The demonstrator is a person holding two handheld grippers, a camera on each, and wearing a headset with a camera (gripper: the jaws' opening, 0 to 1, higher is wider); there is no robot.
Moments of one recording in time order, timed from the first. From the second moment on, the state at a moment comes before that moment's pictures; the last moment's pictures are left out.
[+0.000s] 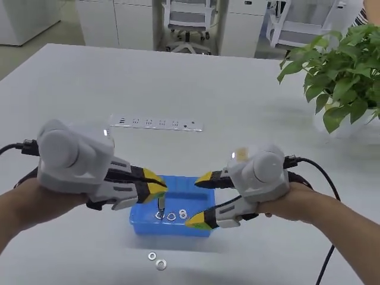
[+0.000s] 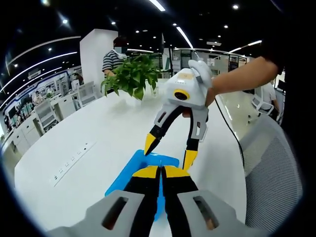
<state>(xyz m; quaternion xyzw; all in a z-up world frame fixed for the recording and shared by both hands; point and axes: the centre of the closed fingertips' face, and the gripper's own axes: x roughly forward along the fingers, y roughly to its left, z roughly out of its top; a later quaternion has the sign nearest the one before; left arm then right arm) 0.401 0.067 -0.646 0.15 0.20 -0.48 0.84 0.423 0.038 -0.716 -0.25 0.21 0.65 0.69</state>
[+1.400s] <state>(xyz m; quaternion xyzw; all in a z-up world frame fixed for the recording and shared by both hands) 0.352 0.055 -0.678 0.15 0.20 -0.53 0.81 0.387 -0.009 -0.722 -0.20 0.22 0.61 0.74</state>
